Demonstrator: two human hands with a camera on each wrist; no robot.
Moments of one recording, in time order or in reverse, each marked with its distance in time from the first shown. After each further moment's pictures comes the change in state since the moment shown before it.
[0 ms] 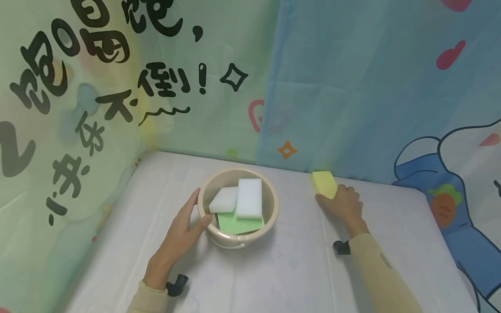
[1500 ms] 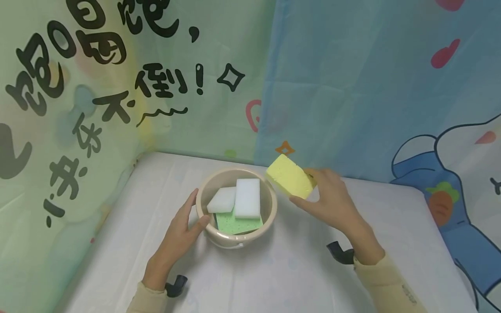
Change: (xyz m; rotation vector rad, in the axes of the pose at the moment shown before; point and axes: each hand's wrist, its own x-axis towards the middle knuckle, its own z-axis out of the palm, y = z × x) left_hand -0.001 0.002 0.001 -0.015 0.001 0.002; right_hand -0.094 -0.121 -0.085 0.187 0.154 -0.536
